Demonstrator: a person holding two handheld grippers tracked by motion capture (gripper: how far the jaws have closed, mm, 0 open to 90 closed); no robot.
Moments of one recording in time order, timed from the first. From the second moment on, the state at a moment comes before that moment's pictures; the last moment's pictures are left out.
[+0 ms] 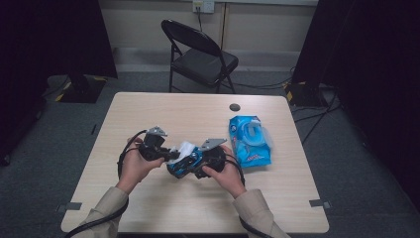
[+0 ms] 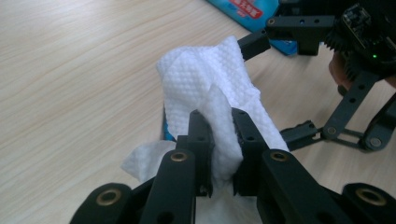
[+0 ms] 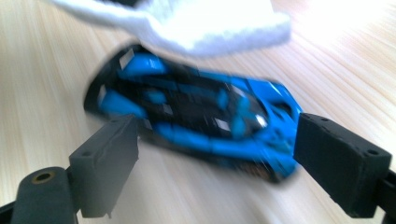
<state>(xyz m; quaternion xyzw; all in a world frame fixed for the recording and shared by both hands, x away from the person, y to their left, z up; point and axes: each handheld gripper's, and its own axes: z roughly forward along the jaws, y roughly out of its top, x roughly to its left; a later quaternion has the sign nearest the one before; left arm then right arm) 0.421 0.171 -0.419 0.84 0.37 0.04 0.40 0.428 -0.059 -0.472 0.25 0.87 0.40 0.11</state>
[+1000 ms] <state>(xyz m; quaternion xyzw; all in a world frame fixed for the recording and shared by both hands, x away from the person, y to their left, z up) 0.394 0.063 -0.461 0.89 0.27 -0.01 0.37 0.403 -0.183 -0.445 0.32 0.83 0.43 0.16</state>
